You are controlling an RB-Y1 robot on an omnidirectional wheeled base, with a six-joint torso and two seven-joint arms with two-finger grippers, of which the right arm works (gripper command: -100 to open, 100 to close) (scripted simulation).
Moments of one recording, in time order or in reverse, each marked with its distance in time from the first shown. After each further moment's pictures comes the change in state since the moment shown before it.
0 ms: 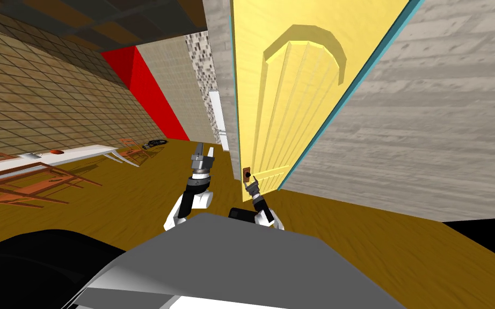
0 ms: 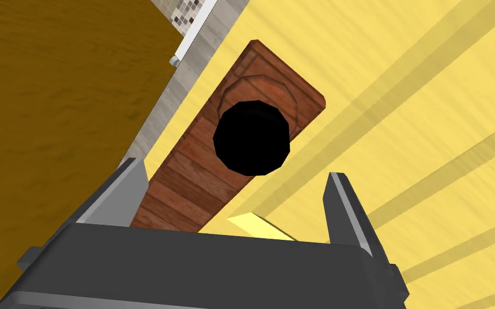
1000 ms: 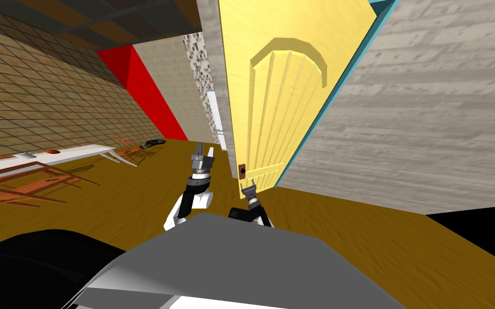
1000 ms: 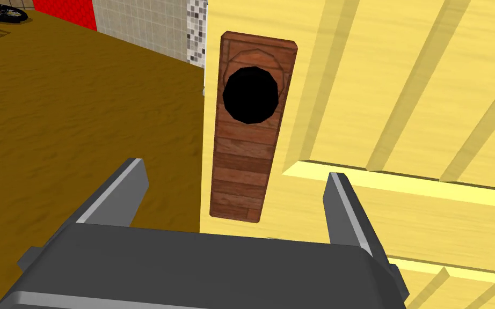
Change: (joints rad) arm 0.116 0.051 0.072 -0.069 -0.174 -0.010 -0.245
